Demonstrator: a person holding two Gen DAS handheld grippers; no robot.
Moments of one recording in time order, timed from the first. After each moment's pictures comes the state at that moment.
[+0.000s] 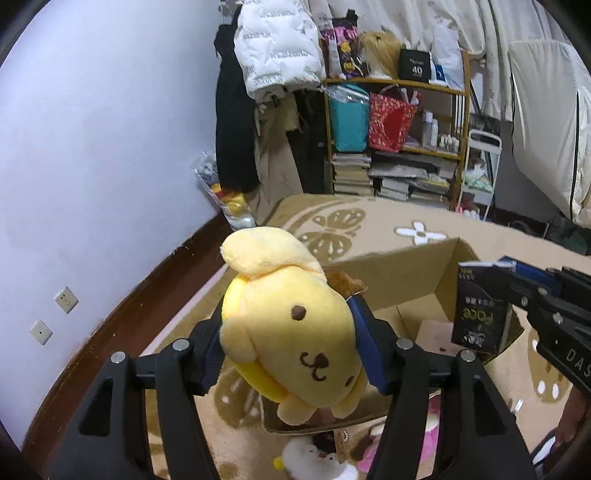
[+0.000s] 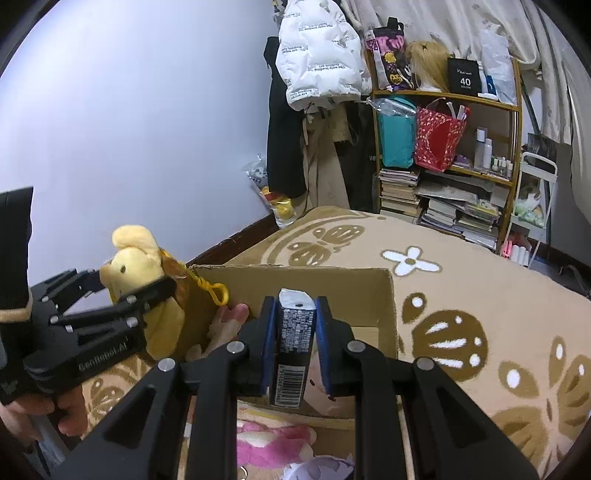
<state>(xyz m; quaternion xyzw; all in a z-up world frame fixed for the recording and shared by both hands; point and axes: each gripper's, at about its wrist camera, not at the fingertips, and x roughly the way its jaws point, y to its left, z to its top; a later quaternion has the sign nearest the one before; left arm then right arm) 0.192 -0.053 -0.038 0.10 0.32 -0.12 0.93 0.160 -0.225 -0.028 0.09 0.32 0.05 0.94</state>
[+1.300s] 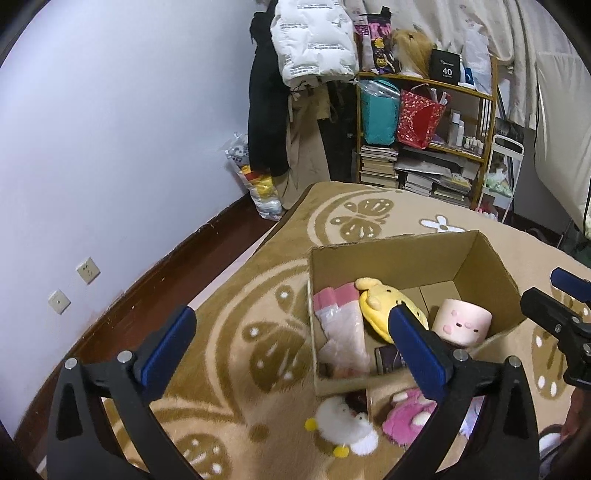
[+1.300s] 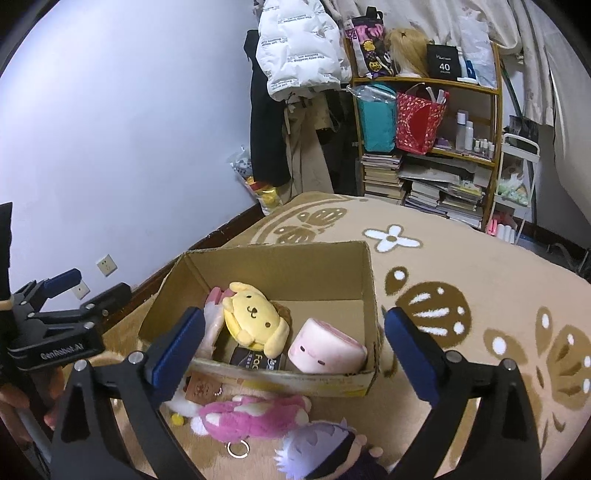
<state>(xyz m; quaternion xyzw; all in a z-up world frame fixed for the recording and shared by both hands) 0.164 -0.006 -0.017 0.08 0.35 -0.07 0.93 0.129 -0.227 -0.021 0.10 0.34 0.02 0.93</state>
